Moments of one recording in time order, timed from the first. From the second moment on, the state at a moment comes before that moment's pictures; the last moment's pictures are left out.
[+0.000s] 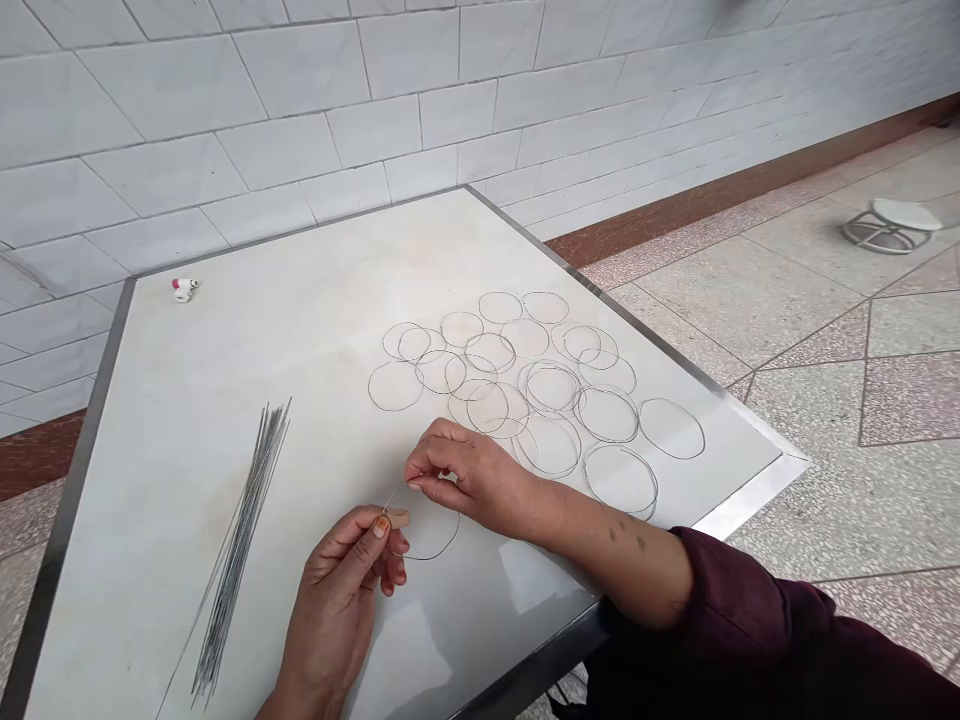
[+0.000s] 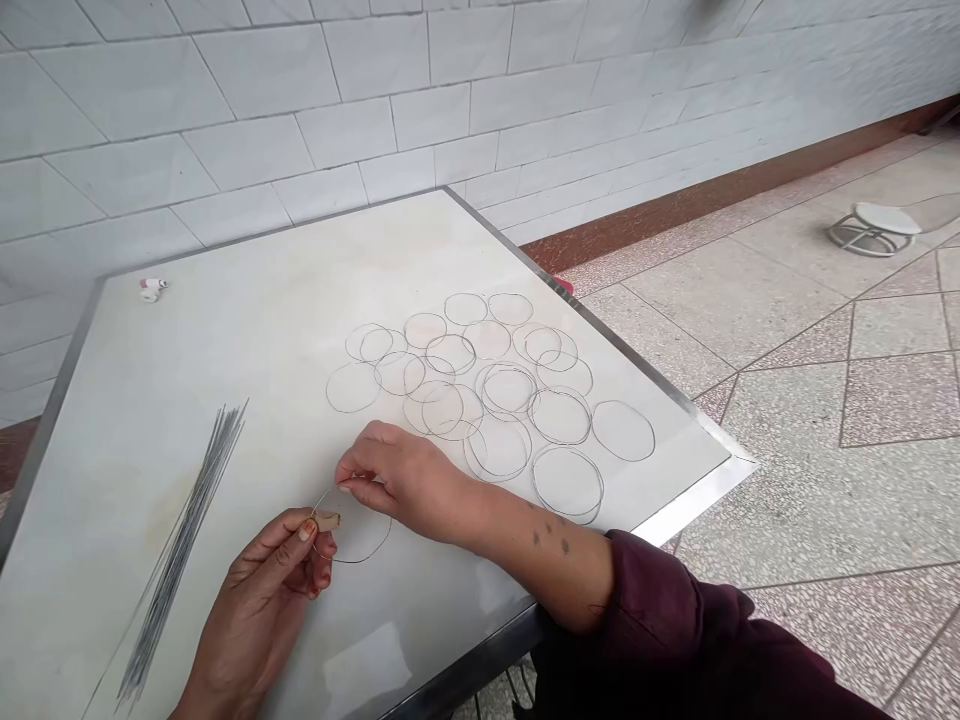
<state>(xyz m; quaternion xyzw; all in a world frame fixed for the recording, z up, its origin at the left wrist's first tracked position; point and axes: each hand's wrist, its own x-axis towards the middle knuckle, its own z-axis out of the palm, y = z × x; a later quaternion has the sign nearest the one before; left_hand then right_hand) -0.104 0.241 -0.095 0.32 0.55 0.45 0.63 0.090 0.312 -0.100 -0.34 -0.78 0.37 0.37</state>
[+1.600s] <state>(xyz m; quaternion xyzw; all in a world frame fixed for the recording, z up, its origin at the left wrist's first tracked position) -0.108 0.241 -0.091 0.32 0.56 0.43 0.63 0.087 0.305 -0.101 -0.27 -0.81 0.32 0.41</state>
